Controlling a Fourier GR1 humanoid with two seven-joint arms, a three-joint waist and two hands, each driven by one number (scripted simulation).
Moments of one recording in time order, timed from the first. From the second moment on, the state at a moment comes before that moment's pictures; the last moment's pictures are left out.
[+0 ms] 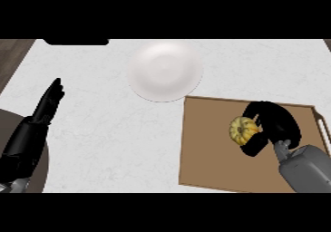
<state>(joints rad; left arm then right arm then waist) -0.12 0.76 -0.46 -1.78 0.28 0.53 0.01 -0.36 -0.57 0.51 -1.49 0.44 0.01 0.83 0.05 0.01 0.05</state>
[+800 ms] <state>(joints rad) -0.14 0.76 -0.47 -1.76 0.28 0.53 0.03 -0.63 -0.70 0.32 -1.12 0.52 -0.15 0.37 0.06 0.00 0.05</state>
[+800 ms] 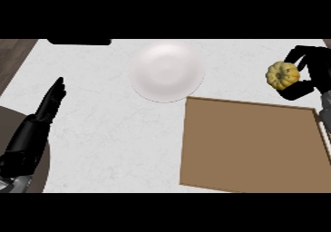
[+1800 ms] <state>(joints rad) -0.15 0.76 -0.46 -1.74 0.30 0.51 0.01 -0.94 -0.45 0.31 -1.14 0.42 -0.13 0.21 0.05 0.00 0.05</state>
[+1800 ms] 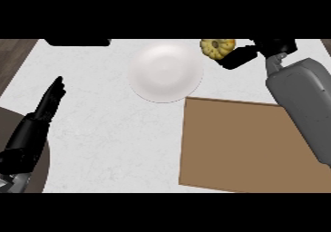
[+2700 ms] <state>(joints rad) -0.18 0.76 -0.49 -1.75 0.28 0.52 0.02 -1.14 -0.14 0.35 -0.73 0.46 -0.13 0.29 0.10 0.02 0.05</state>
